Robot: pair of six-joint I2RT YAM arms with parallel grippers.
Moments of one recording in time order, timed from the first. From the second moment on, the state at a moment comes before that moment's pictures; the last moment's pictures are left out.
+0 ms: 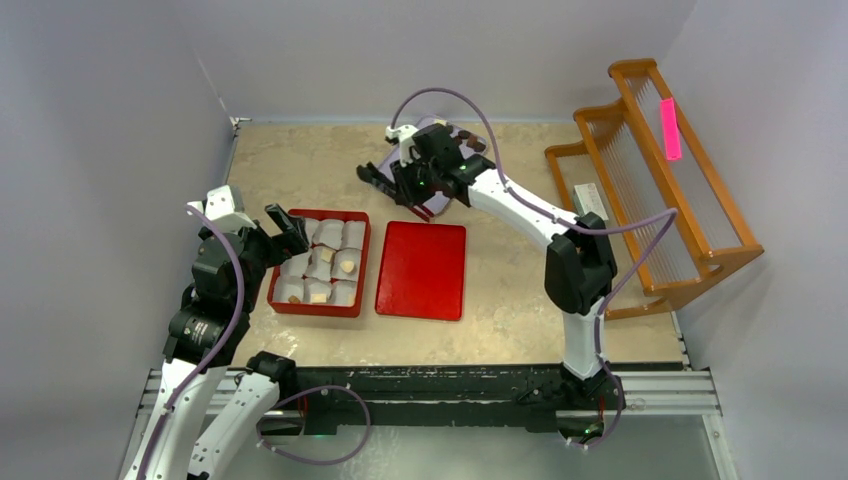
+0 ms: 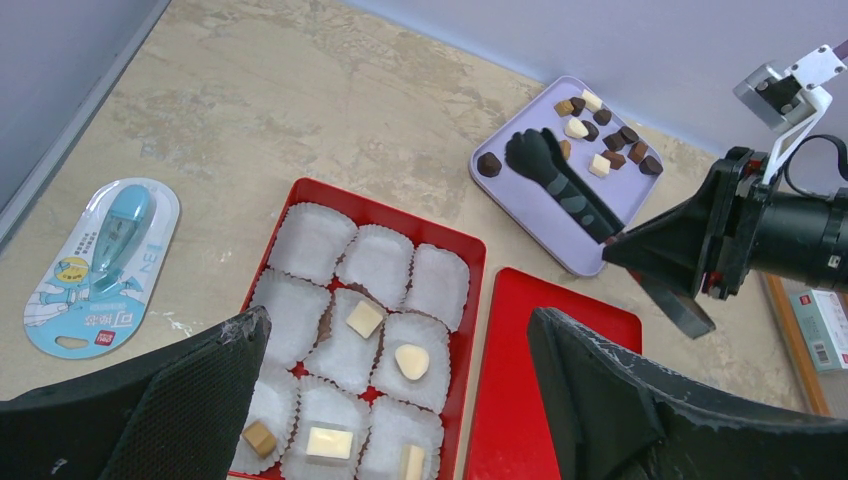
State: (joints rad) left arm -0.27 0.56 0.89 -0.59 -0.32 -0.43; right arm 0.66 1.99 1.76 -0.50 -0.19 0.07
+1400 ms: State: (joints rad) left arm -0.27 0.54 0.89 -0.59 -0.32 -0.43; right arm 0.99 2.21 1.92 -0.49 -0.32 0.20
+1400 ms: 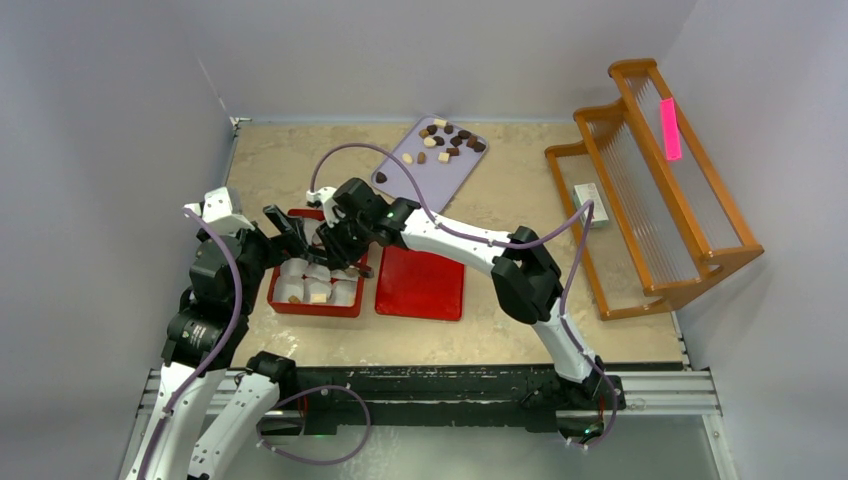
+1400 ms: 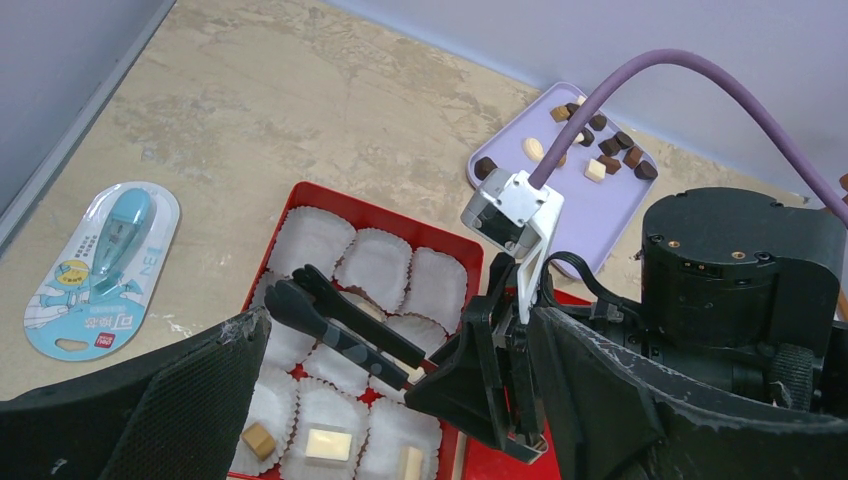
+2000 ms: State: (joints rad) left arm -0.27 0.54 0.89 -0.59 -0.32 -0.43; right arm 0.99 2.21 1.93 -0.50 -0.32 0.20
